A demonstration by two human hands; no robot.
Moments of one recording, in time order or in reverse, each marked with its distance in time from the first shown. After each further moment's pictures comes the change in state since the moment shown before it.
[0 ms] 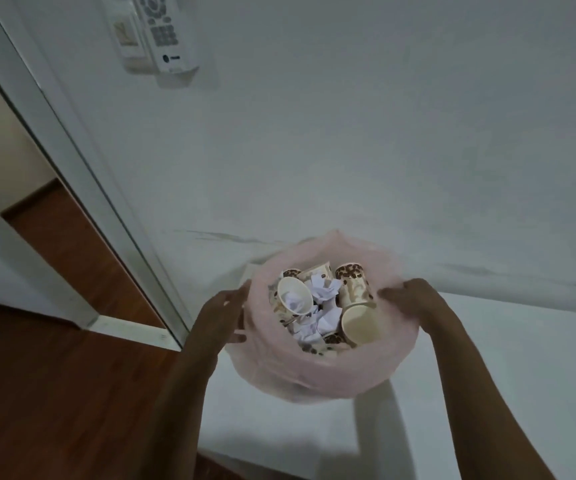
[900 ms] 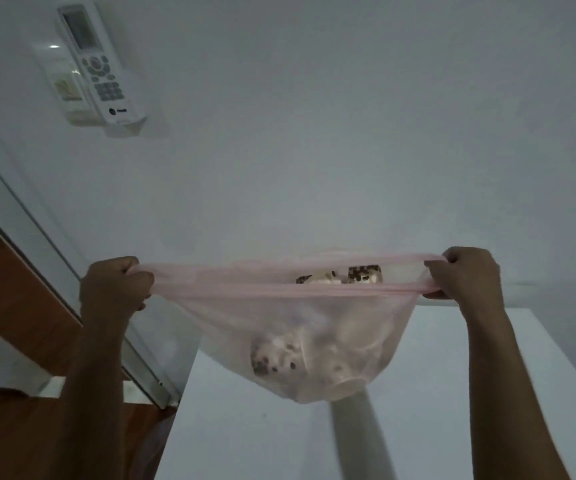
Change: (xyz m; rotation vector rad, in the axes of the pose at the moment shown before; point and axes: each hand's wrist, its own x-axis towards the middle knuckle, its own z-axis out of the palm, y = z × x) left_hand -0.059 0.022 -0.188 0.227 0.694 0.390; right_hand -0.072 -0.083 -0.013 0.027 0.339 -0.372
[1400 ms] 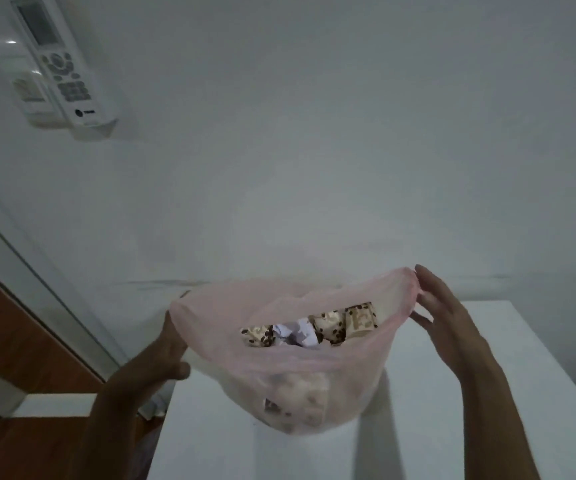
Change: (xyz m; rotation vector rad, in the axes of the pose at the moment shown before) left_hand -0.034 -0.085 0.034 -0.444 -0.724 0.176; right_hand -0.025 0.063 0.041 0.761 -0.564 -0.071
